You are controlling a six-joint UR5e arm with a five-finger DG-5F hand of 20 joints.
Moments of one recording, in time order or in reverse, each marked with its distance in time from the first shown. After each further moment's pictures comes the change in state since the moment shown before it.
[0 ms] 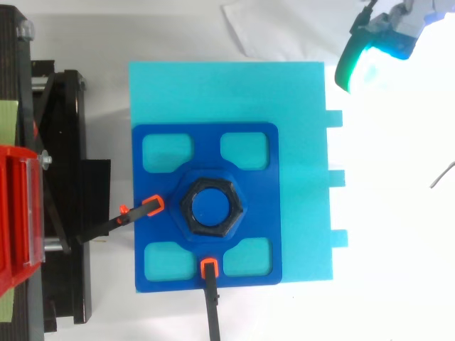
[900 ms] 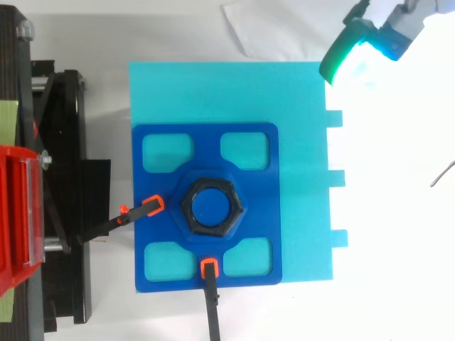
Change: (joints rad) arm 0.000 0.000 0.000 -0.004 0.002 0.009
